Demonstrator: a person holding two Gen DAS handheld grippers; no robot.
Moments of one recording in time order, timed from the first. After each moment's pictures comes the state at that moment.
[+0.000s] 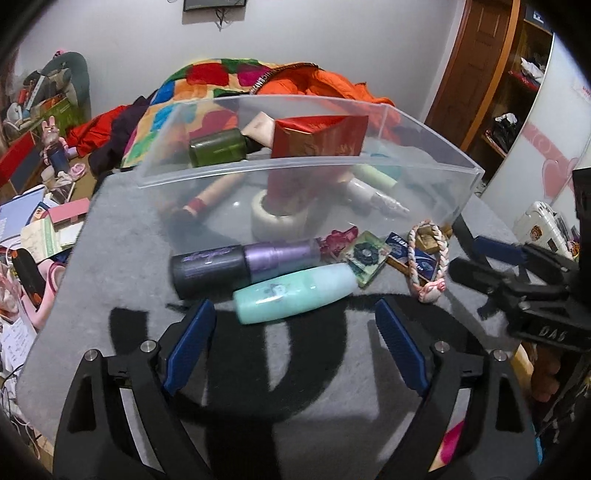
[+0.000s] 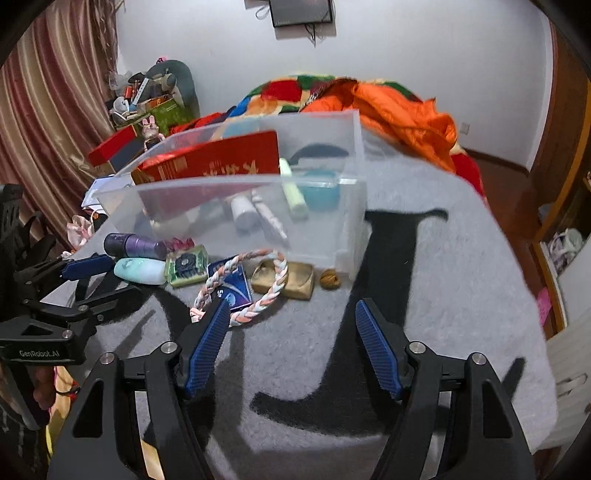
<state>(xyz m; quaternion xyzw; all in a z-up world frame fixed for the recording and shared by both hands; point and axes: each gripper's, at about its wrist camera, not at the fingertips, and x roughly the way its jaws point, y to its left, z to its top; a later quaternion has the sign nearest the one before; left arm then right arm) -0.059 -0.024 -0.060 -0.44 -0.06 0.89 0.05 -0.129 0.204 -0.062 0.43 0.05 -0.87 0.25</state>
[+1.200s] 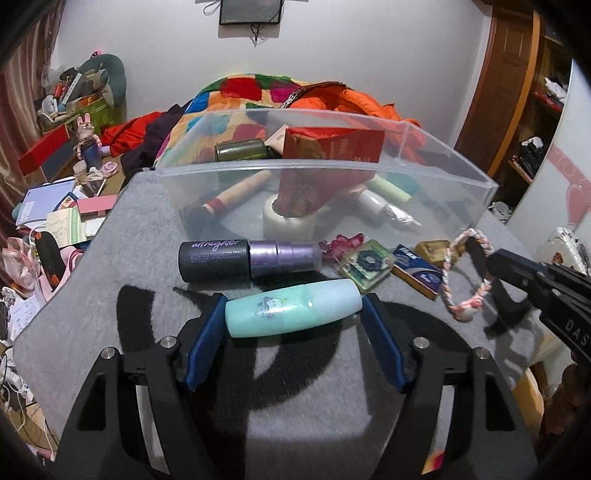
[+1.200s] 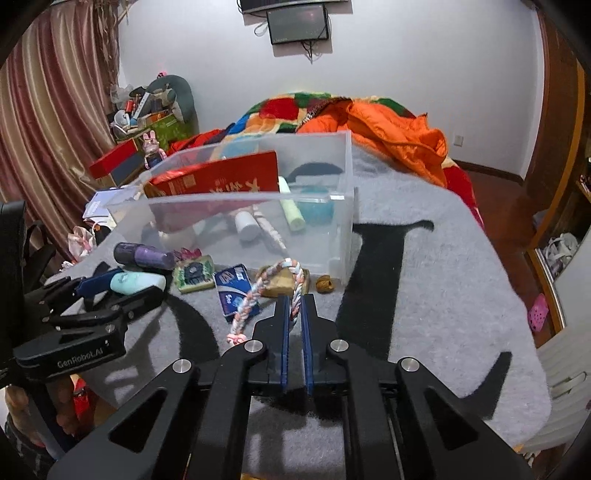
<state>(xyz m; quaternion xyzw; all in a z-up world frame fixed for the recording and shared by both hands) -0.037 -0.010 -0.056 -0.40 -0.07 0.91 -0.03 -0.110 0.212 -0.044 0.38 0.04 -0.89 0.25</state>
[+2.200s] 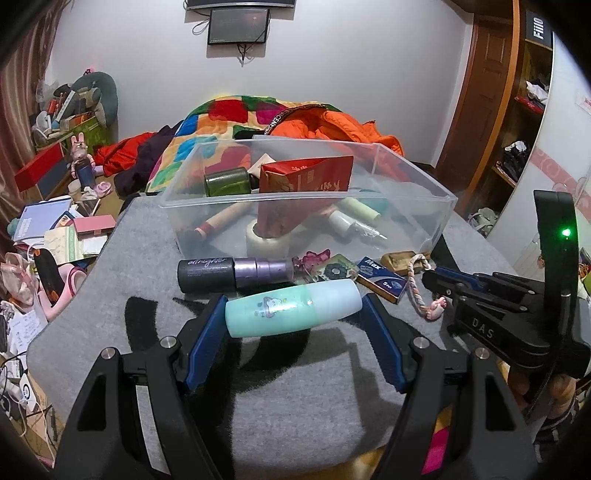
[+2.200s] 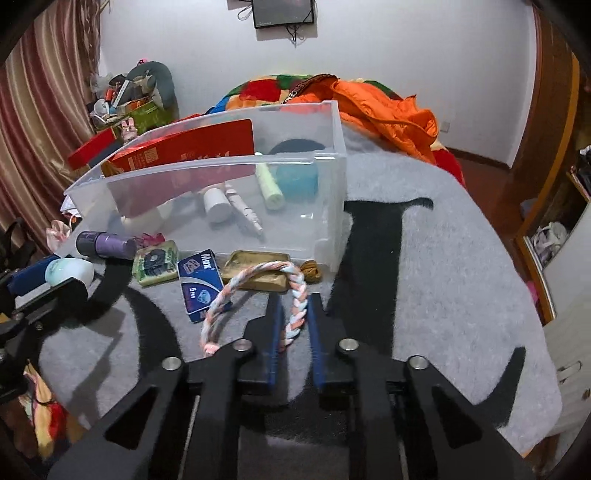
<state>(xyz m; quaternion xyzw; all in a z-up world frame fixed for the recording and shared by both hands) -0.020 0.002 -0.031 -0.37 -0.06 0.93 -0.01 -0.128 0.206 -0.076 0.41 0.06 -0.88 0.21</state>
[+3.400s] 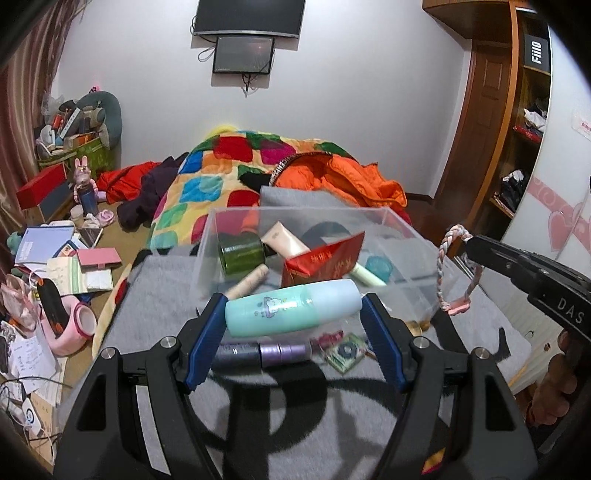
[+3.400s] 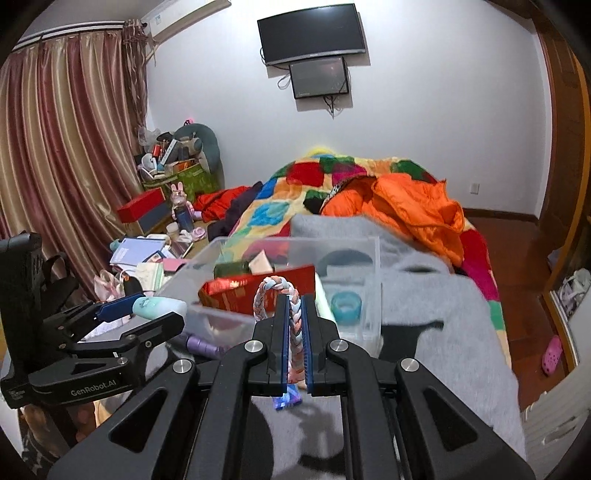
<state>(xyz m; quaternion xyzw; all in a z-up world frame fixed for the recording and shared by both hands) -0.046 -0.027 0.022 -0.31 -0.07 0.95 -0.01 -0.119 0.195 0.035 0.29 0.02 -0.91 0.29</state>
